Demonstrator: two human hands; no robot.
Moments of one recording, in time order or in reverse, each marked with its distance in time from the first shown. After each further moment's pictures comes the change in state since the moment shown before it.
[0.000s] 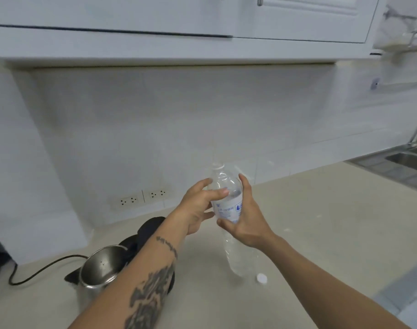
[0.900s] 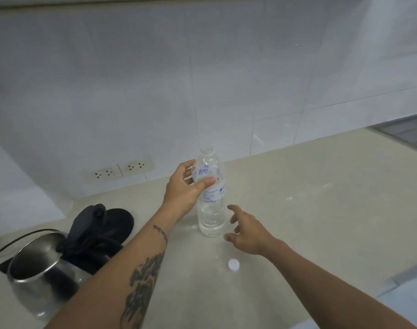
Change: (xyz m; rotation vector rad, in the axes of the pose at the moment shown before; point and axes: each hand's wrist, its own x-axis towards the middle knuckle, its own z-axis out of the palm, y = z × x) left_hand 0.092 -0.062 0.060 0.303 0.338 0.197; right_hand -0.006 0.162 -0.050 -0.335 -0.414 0.385
